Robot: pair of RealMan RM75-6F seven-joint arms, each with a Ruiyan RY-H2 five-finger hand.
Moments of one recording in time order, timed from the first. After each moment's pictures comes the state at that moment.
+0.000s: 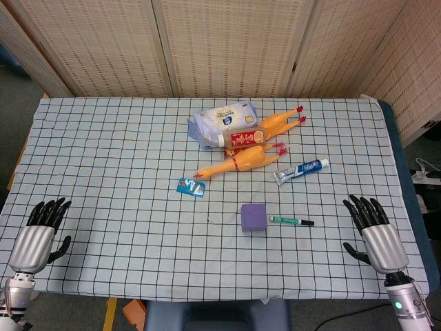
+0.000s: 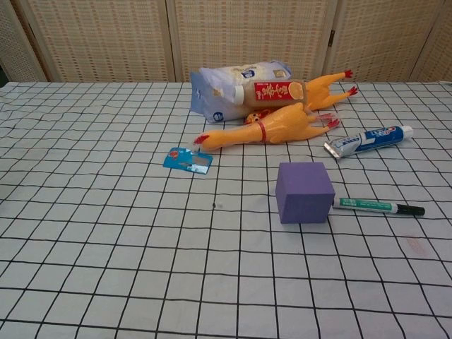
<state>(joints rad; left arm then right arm) -0.18 -1.18 -0.03 -1.57 1.48 1.41 0.13 0.13 -1.22 0.01 -1.54 -1.61 1.46 -0.09</state>
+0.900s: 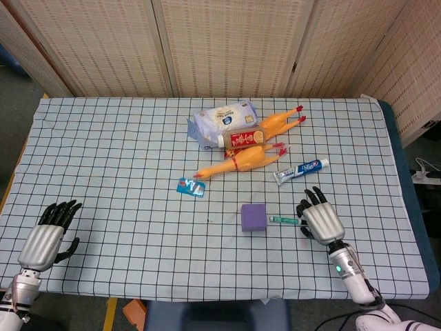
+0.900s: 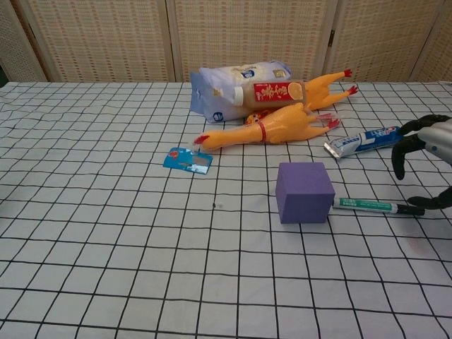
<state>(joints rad) -0.22 -1.16 -0.02 -1.59 1.48 1.32 0.07 0.37 -1.47 0.11 -1.46 -1.41 1.12 -0.46</state>
